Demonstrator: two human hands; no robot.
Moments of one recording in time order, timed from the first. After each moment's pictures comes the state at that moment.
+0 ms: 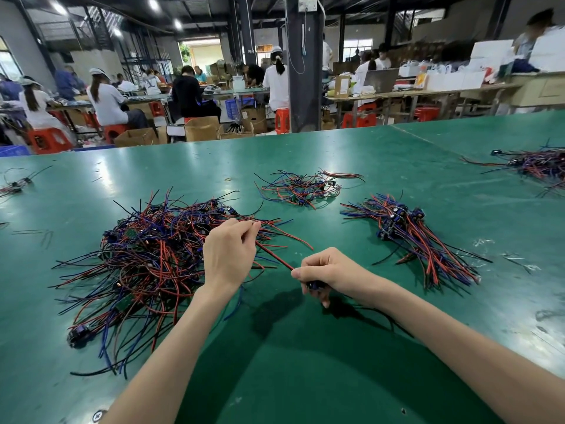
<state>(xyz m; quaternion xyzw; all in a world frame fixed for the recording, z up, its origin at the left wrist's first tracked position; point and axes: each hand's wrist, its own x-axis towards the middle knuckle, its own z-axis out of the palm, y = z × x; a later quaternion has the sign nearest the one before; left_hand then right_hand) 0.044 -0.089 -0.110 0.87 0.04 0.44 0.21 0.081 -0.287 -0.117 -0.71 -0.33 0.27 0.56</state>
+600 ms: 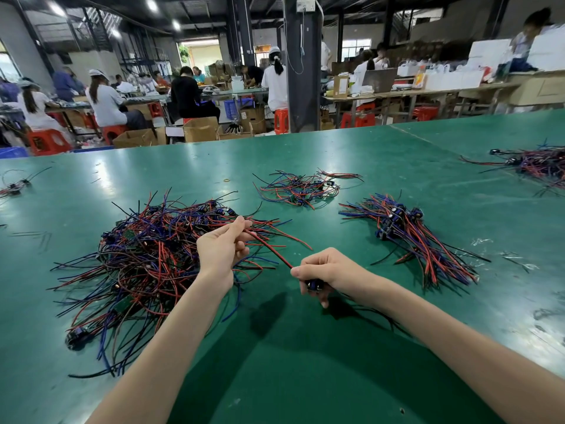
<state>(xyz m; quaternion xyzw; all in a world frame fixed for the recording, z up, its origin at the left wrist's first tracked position) 0.045 -0.093 -0.099 0.56 0.21 0.25 0.76 0.078 -0.288 -0.112 -0.71 -0.33 0.28 0.56</state>
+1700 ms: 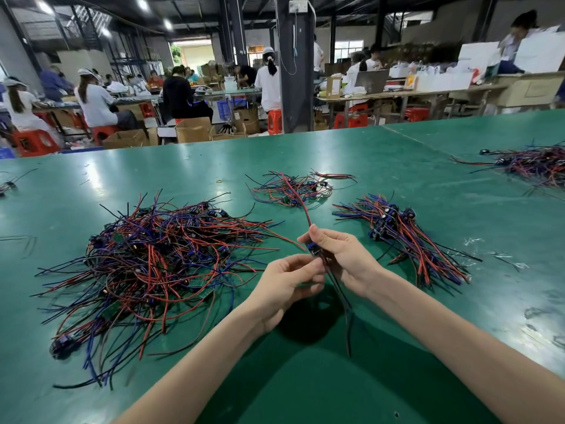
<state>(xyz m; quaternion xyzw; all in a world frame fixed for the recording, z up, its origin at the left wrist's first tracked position) 0.032 -0.175 -0.127 0.56 0.02 -0.04 0.83 0.099 -0.291 -0.108 -0.59 -0.14 0.23 0.76</state>
